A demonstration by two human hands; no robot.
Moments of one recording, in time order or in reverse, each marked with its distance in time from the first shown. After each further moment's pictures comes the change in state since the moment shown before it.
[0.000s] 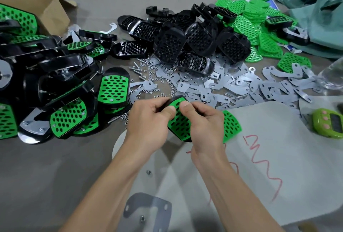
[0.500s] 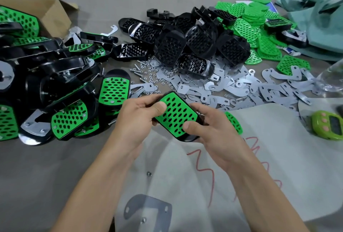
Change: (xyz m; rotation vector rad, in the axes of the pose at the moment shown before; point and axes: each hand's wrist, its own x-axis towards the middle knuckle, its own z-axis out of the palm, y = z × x) left_hand 0.012 -0.007 -0.021 -0.254 -0.057 -0.123; right_hand 0.011 -0.018 -0.043 -0.115 -0.540 0.143
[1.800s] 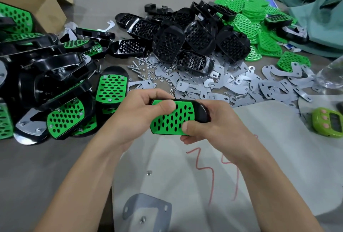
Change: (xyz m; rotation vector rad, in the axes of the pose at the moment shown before) left_hand 0.007 0.014 -0.007 0.078 -0.242 0.051; right_hand -0.001 -0.021 -0.005 -0.193 -0.036 0.003
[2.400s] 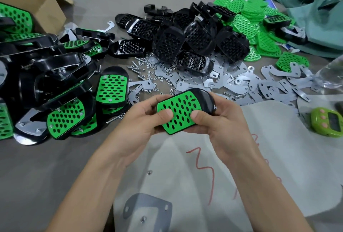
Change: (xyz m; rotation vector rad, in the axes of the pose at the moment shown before) left_hand -0.012 -0.025 0.009 -0.319 -0.009 -0.102; right_hand -0.001 0.007 0.009 0.357 0.212 -0.083
